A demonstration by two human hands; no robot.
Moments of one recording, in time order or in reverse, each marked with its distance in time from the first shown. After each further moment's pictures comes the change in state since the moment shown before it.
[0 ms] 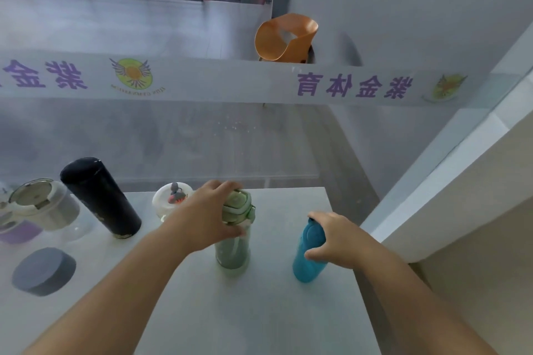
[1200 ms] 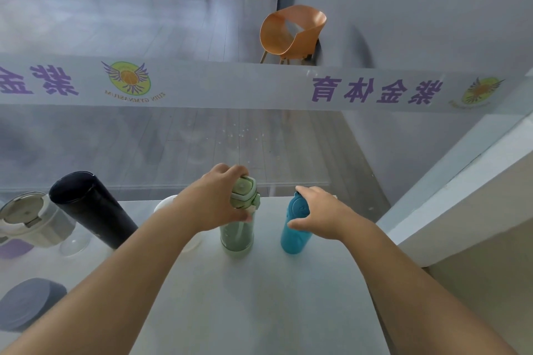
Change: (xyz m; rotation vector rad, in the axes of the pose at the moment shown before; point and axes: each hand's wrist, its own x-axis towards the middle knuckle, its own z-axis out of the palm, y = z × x) left_hand 0.065 -0.013 -0.023 -0.008 -0.094 0.000; right_hand 0.081 -0.042 -0.027 -0.032 0.012 -0.024
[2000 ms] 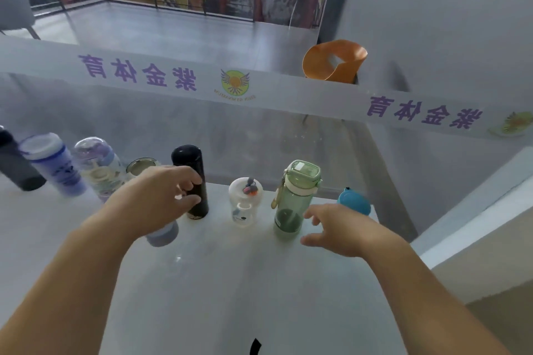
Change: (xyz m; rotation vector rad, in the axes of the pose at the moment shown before) left_hand -0.200 -0.087 -0.077 0.090 0.321 -0.215; right_hand -0.105 -0.120 0.018 -0.172 -0.129 -0.123
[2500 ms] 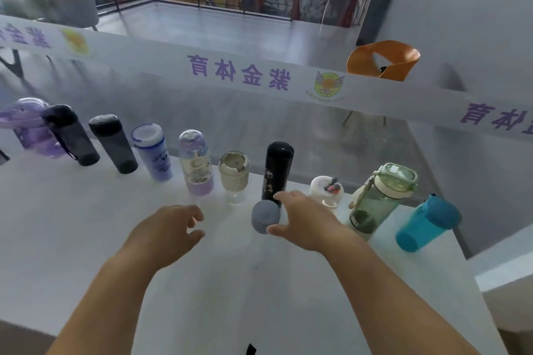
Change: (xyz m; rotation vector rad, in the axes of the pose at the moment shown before) left_hand -0.080 -0.164 -0.016 0.018 -0.143 -0.300; right_hand 0.051 -0.210 0.070 -0.003 0.142 -0.234
